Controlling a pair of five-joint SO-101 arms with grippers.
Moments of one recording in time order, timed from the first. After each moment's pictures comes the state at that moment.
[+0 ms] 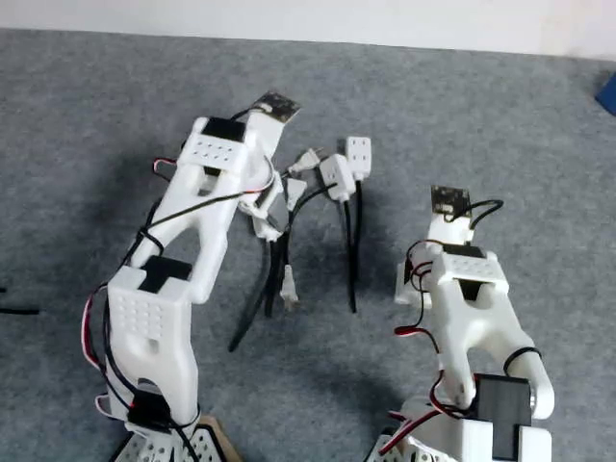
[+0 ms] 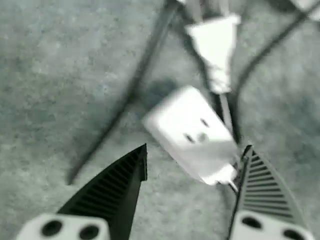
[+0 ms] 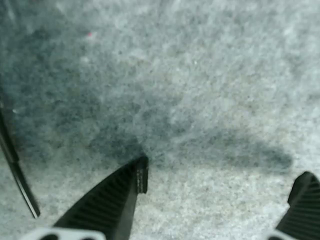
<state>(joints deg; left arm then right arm) 7.8 31.7 -18.2 78.4 -13.8 -0.4 -10.3 51.1 45.9 0.0</state>
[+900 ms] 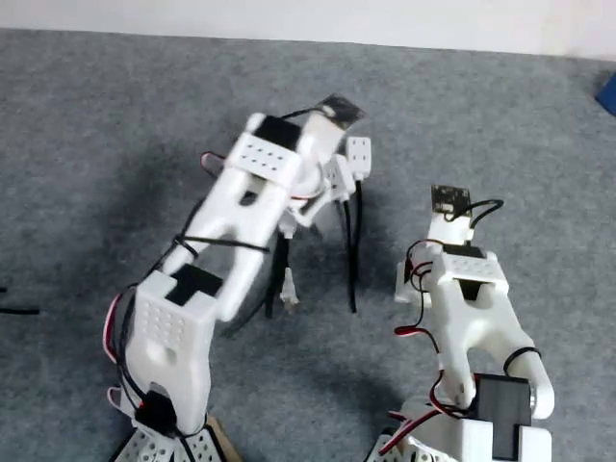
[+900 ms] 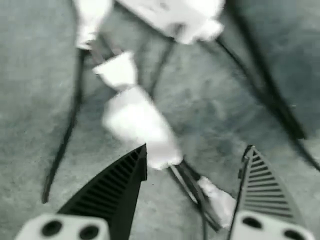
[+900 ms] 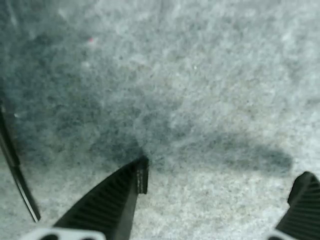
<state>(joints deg) 18.4 31.3 -27.0 85.6 -13.7 -0.4 -10.3 51.1 45.0 0.0</state>
